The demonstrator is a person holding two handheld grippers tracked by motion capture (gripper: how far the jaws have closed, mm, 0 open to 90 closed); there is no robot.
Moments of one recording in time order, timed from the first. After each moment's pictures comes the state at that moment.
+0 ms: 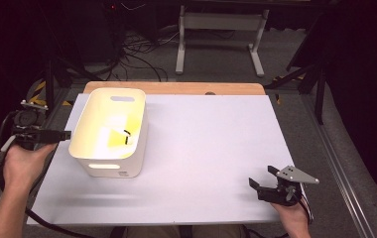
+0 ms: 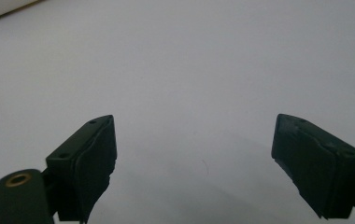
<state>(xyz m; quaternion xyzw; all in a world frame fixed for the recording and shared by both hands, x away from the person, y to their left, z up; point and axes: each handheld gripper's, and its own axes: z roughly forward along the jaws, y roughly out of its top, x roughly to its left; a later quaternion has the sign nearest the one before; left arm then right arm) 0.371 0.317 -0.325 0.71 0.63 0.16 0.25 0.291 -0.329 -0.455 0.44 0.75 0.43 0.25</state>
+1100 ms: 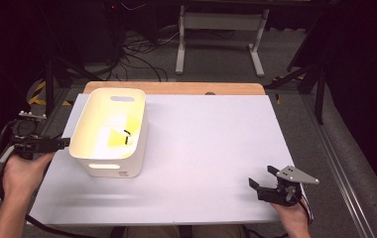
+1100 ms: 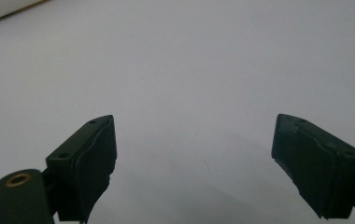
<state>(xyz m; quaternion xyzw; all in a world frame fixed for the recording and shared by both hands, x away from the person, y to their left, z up) 0.354 0.320 -0.337 0.71 0.63 0.17 0.25 0.291 -0.329 -0.454 0.44 0.75 0.43 0.24</state>
